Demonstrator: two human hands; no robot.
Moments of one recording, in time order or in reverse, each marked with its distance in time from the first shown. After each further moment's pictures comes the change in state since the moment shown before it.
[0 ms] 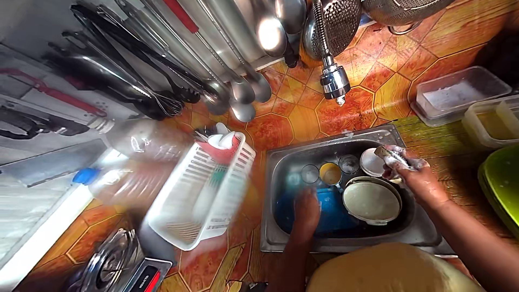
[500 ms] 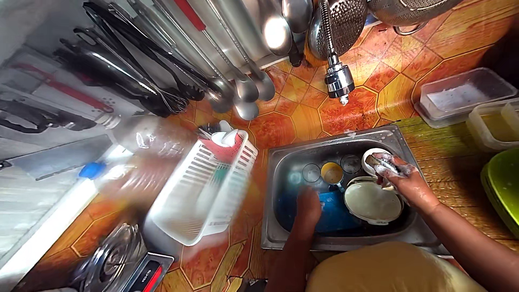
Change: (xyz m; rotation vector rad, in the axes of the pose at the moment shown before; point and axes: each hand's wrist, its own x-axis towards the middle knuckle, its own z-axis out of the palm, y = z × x) left_hand 0.010 0.000 -0.003 0.003 -0.119 -0.028; right_hand -0.008 0.007 0.012 -0.080 -0.122 -0.028
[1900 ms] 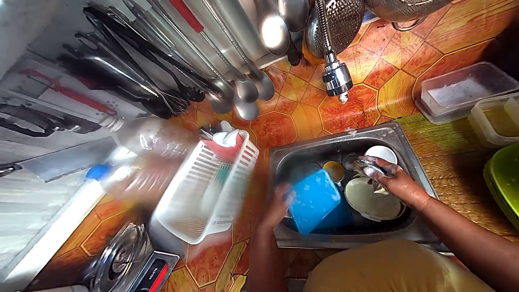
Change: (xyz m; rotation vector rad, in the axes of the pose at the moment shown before) left_hand -0.088 -0.063 -0.082 -0.918 0.115 0.065; right_hand 0.002 -0.009 0.013 -0.091 -0.236 0.035
